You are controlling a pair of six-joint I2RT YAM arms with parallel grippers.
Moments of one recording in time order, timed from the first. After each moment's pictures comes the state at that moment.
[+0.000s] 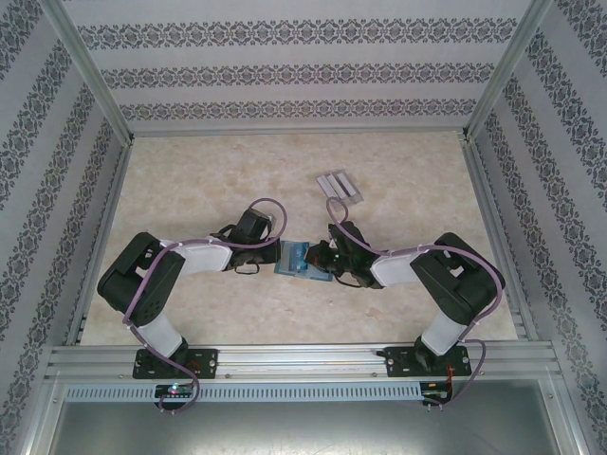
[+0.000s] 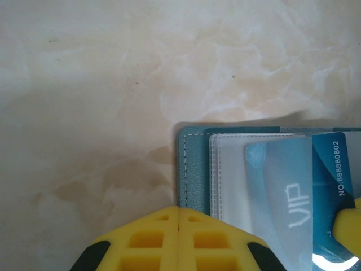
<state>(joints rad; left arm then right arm) -0.54 1.68 0.76 -0.03 0.16 -0.56 0.66 1.68 0.58 0.41 -0.30 1.09</state>
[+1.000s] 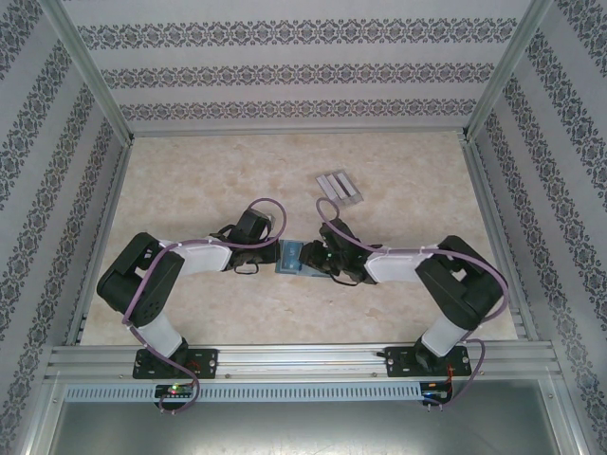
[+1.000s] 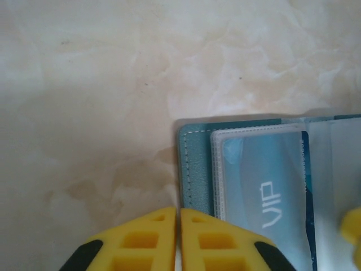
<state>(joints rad) -0.54 1.67 0.75 -0.03 0.15 -0.55 0.72 1.62 0.68 0.12 -0.18 1.01</state>
